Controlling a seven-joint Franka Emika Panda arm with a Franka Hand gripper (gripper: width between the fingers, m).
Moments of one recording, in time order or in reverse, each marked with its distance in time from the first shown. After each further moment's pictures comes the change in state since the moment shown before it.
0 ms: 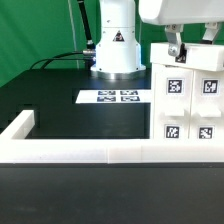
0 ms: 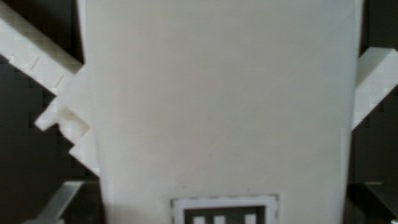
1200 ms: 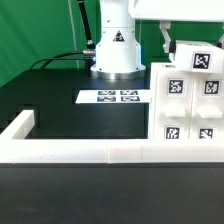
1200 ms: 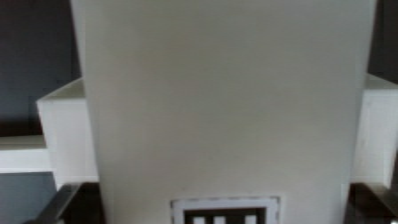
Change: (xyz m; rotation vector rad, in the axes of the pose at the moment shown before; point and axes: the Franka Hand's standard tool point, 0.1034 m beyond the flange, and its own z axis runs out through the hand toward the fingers) arm 0.009 0.005 -0.002 0.003 0.067 0.770
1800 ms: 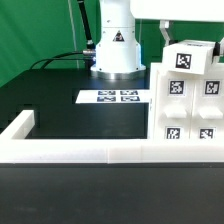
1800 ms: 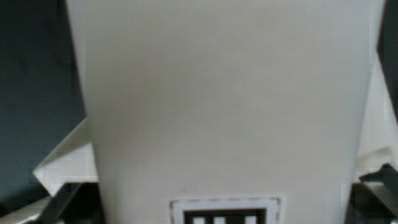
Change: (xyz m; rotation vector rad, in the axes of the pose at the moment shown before) arm 0.000 -0.001 0.000 0.012 0.001 0.395
